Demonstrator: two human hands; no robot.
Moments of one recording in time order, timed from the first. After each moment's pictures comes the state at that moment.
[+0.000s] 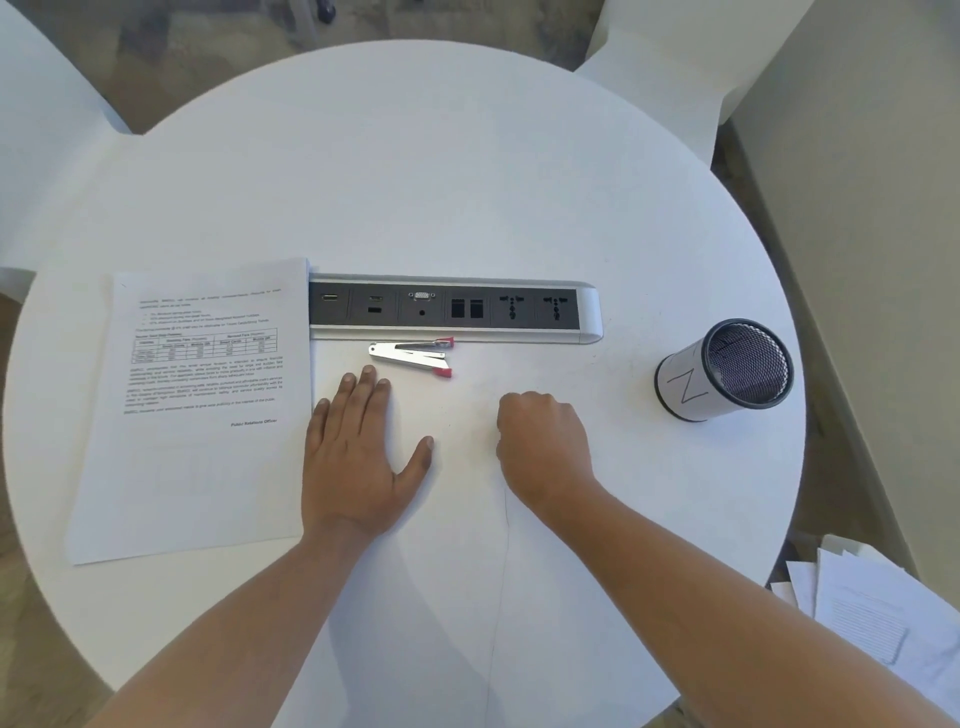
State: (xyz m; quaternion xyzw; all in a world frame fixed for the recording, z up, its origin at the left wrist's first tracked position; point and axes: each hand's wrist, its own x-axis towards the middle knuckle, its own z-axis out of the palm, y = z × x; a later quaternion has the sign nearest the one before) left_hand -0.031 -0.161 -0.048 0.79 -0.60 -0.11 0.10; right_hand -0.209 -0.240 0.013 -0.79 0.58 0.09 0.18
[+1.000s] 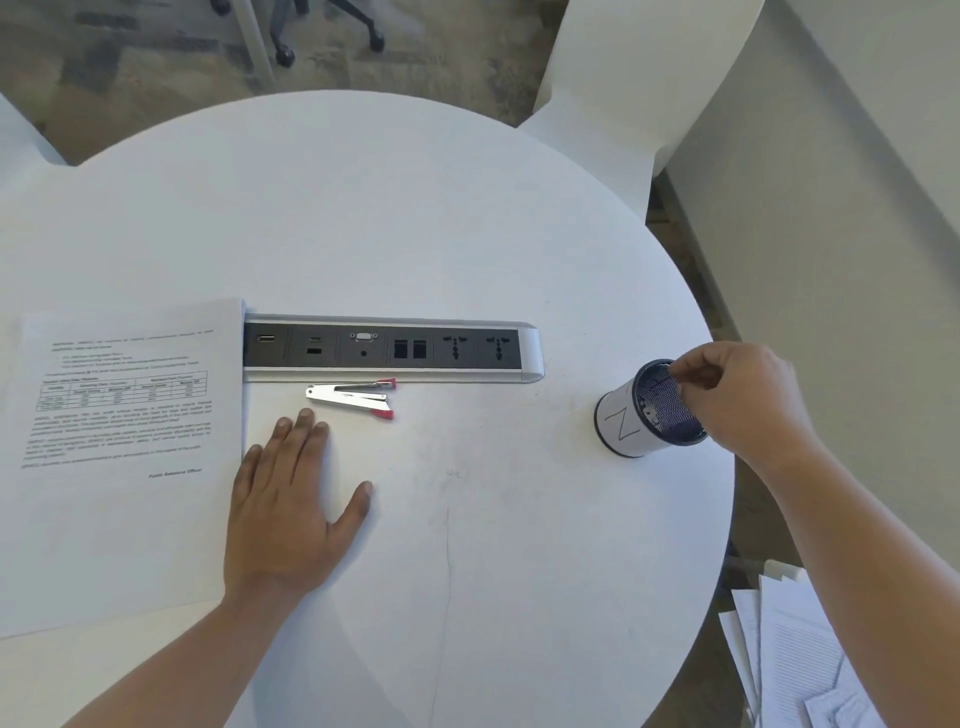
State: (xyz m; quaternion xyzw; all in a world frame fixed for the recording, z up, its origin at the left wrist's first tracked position) left_hand -0.030 -0.162 -0.050 0.78 -0.61 -0.11 0.10; right_hand -0.392 -0.326 0.100 -0.64 0.74 -0.11 0.18
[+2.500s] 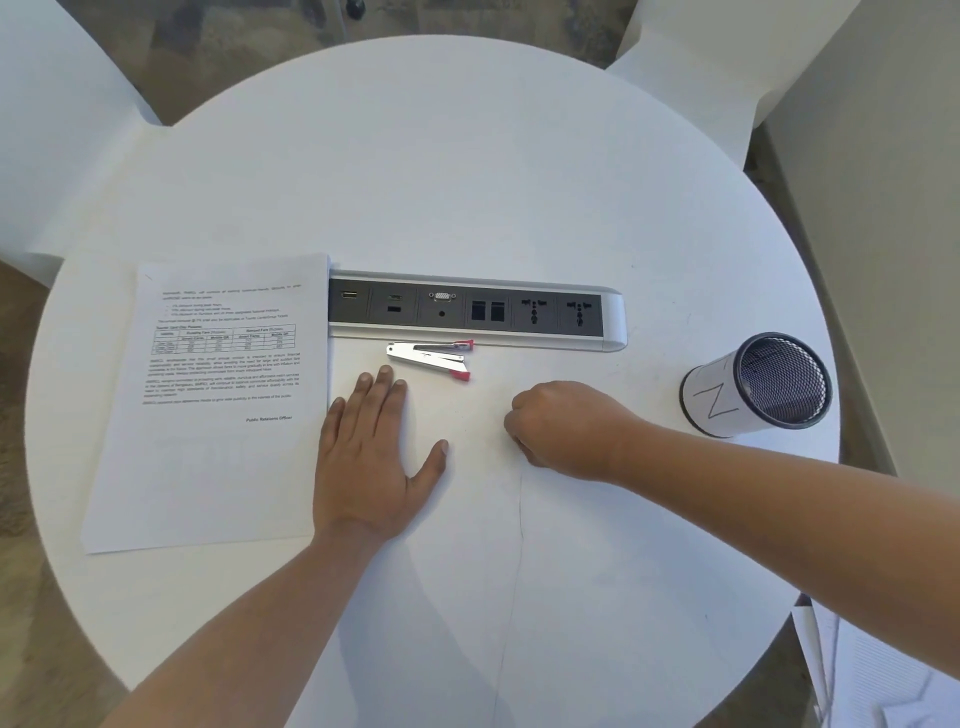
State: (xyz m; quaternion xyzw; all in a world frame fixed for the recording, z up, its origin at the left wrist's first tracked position) left_hand -0.030 -0.161 -0.049 0.79 -0.60 -0.11 0.10; right_hand -0.225 -0.290 0.020 -0.94 0.23 0.25 0.09
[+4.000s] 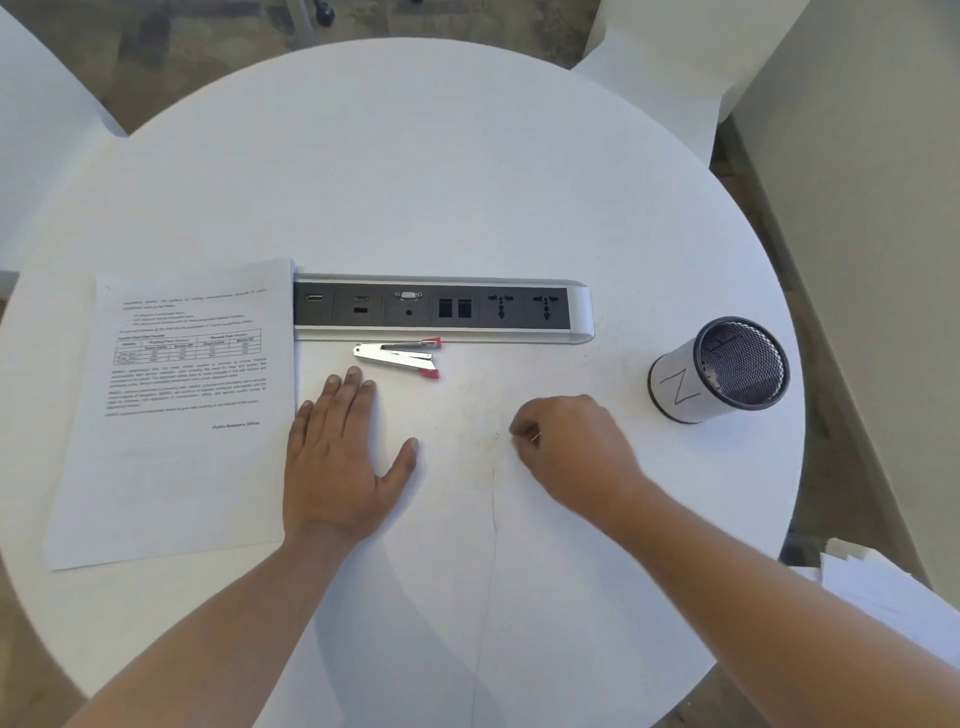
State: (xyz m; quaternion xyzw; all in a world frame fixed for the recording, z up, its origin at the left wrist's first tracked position) left_hand -0.031 -0.161 -0.049 0.79 -0.60 -0.11 0.09; right_hand -0.257 -0.248 0.027 -0.76 0.58 0.03 0.29
